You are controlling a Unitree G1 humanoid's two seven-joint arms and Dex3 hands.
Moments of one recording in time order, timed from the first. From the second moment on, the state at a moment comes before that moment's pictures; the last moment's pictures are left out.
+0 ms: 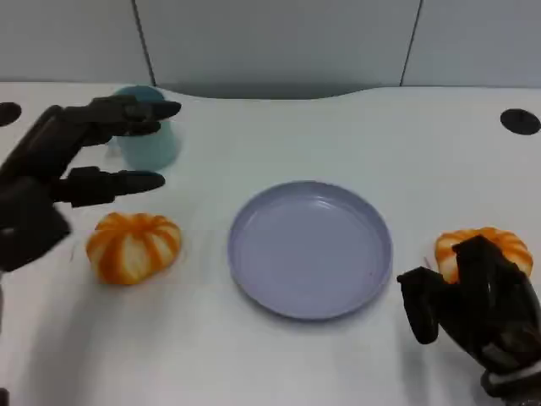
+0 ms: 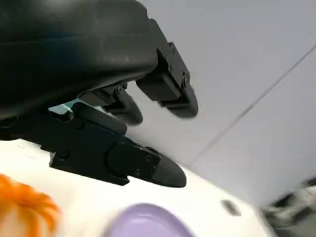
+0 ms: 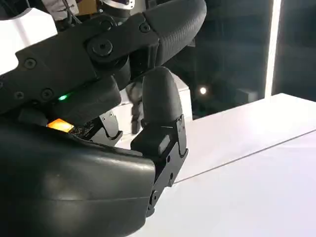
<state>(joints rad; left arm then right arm) -0.73 0.38 0.09 1.09 0.31 -0.95 -0.31 -0.34 0.10 -0.41 0.89 0.68 -0.35 1.43</state>
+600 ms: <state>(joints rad) -0.85 0.30 -0.25 1.35 0.57 -0.49 0.04 -0.31 0.12 -0.40 0.84 0.68 -0.38 1.41</state>
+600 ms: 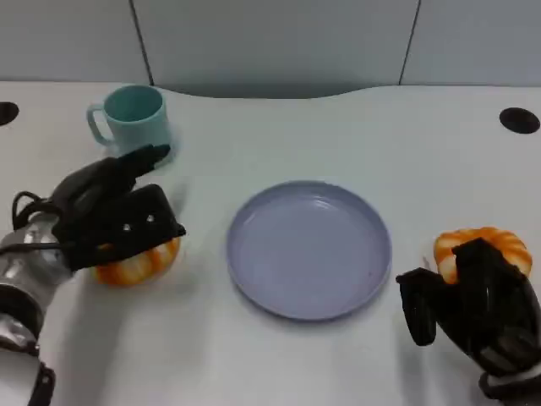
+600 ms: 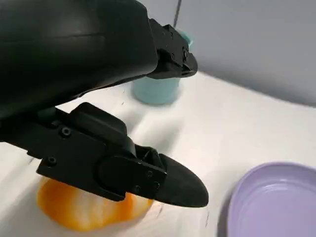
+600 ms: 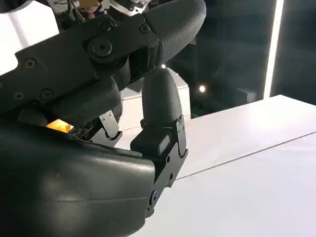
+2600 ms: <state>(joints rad) -0.94 0.26 -0.31 1.37 0.59 -0.43 0.29 -0.29 0.12 -0.37 0.82 0.69 -0.36 1.43</state>
